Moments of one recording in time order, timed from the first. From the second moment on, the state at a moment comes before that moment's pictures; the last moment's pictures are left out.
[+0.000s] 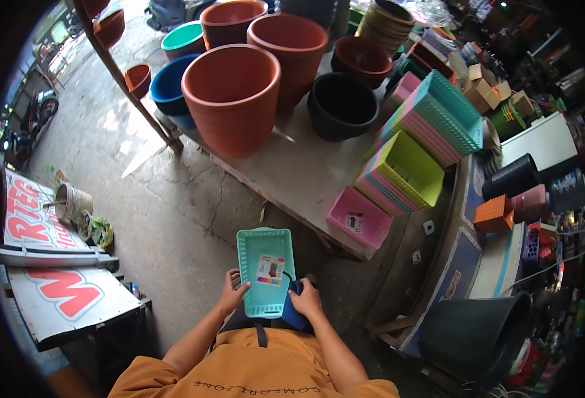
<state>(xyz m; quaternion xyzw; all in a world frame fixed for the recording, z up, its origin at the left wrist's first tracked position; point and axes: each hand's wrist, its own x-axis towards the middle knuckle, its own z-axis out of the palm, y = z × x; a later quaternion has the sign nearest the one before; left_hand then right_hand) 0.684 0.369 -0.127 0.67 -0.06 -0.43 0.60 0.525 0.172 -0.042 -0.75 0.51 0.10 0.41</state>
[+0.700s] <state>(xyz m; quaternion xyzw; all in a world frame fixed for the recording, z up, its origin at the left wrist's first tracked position) 0.588 0.252 0.002 0.57 -0.07 -0.34 0.75 0.430 0.080 0.083 -0.55 0.30 -0.19 0.76</state>
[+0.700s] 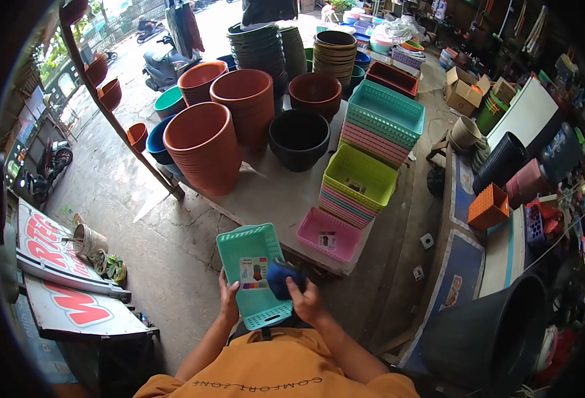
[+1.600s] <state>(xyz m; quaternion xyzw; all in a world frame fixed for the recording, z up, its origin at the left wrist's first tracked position) 0.555 0.230 0.054 0.44 -0.08 -0.26 0.86 0.465 0.043 0.122 -0.68 0.11 0.21 0.69</state>
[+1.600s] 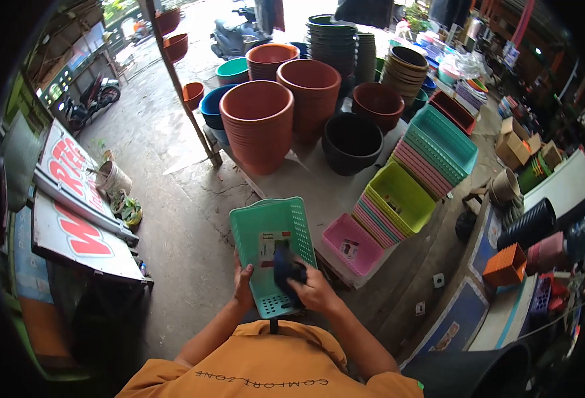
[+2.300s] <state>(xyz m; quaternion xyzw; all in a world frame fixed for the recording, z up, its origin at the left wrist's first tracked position) 0.579 0.230 0.090 0.53 -0.18 -0.23 0.80 0.505 0.095 0.086 -0.95 -0.12 0.01 0.27</state>
